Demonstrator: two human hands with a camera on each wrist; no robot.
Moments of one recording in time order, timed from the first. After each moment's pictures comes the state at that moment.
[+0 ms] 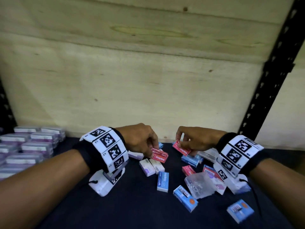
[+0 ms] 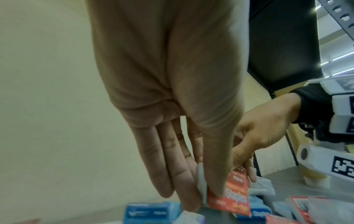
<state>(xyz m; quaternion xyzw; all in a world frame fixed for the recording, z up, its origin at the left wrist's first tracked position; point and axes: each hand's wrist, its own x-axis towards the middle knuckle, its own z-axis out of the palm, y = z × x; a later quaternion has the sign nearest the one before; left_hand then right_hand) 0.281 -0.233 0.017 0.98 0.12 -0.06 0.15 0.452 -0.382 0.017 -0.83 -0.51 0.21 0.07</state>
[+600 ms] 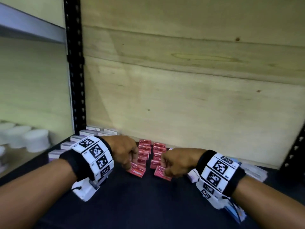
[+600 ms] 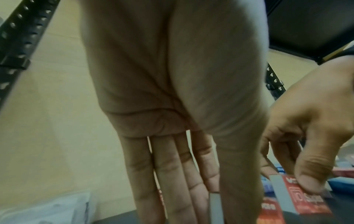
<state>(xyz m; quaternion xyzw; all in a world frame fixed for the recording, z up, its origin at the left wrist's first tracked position) 0.114 -0.175 0.012 0.94 0.29 -0.12 0.13 0.279 -0.298 0.009 -0.74 -0.64 0.18 -0.11</state>
